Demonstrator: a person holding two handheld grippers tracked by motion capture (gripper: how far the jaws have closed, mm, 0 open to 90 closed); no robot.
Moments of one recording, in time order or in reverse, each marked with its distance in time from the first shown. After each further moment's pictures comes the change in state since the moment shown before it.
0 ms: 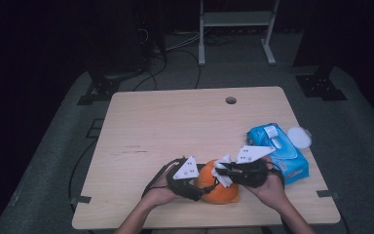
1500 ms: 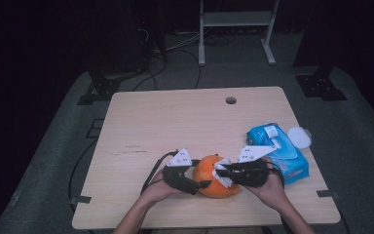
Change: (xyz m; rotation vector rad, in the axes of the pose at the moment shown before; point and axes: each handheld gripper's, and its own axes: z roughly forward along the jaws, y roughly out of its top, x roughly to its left) left arm 0.017 -0.007 -0.004 -0.025 -0.009 -0.132; right arm 0.000 -0.004 0.004 -0.018 0.079 0.041
